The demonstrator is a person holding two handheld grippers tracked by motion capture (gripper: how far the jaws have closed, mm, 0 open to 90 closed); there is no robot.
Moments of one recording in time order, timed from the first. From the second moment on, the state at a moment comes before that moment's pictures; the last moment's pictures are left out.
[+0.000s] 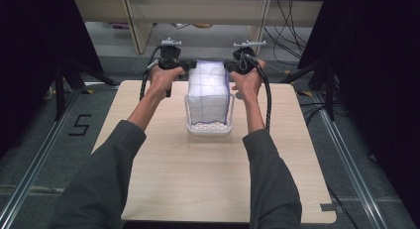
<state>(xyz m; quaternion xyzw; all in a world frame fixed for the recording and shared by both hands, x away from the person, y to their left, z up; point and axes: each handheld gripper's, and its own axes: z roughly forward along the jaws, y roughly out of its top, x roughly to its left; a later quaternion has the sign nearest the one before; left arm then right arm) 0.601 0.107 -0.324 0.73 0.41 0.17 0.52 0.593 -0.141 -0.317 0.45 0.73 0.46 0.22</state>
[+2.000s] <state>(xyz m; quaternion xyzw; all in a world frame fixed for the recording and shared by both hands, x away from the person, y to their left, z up) 0.547 0.163 -0.348 0.76 0.42 0.09 0.49 0.542 -0.156 -0.320 0.43 0.77 0.43 0.19</state>
